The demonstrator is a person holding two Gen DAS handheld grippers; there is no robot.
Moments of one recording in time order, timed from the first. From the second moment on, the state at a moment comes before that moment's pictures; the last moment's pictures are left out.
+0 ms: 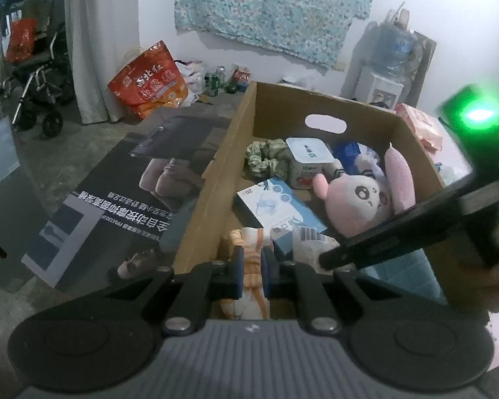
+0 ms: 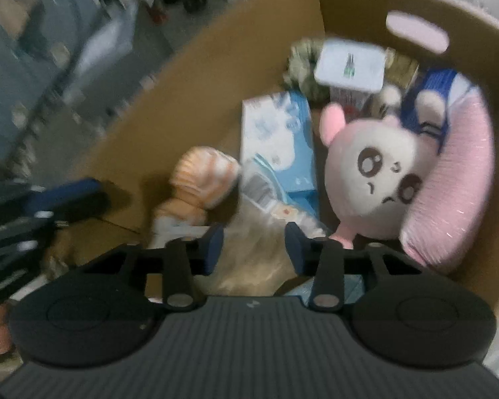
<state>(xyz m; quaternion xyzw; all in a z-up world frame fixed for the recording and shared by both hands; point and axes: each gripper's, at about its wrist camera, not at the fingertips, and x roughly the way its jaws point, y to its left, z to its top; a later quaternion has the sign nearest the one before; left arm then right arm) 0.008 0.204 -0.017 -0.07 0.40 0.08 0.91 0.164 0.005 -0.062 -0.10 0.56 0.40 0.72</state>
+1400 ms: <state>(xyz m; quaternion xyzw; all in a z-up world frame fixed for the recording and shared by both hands) 0.017 0.214 -0.016 -0.07 0.39 0.09 0.92 0.258 0.033 -0.036 -0.13 0.51 0.40 0.75</state>
